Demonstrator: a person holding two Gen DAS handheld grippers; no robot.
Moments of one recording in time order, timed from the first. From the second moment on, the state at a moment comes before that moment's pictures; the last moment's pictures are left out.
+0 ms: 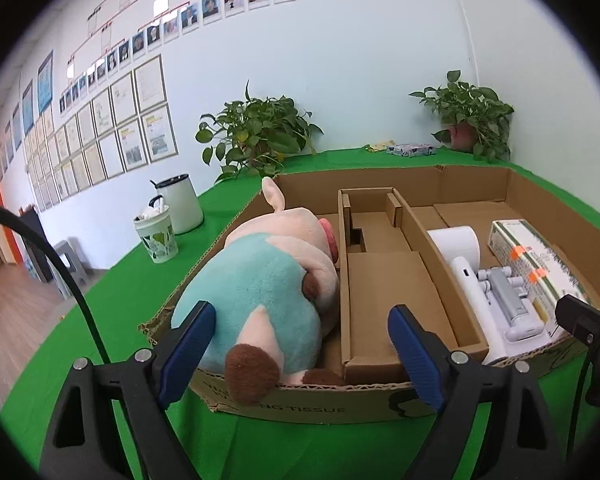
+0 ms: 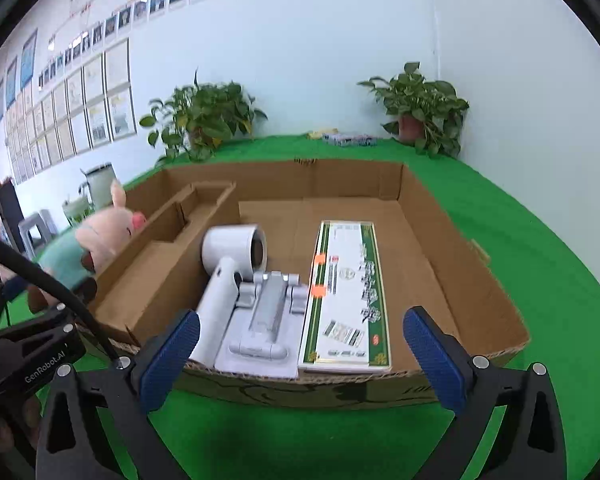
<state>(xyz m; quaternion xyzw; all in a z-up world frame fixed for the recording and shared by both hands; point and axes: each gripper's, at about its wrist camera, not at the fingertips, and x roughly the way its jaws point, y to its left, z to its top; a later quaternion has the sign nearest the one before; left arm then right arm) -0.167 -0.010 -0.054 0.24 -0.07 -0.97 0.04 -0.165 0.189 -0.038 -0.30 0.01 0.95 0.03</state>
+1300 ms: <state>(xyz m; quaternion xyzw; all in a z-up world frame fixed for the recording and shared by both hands) -0.170 -0.016 -0.056 0.26 -0.04 -0.97 0.02 -0.165 0.183 -0.050 -0.27 -0.01 0.96 0.05</state>
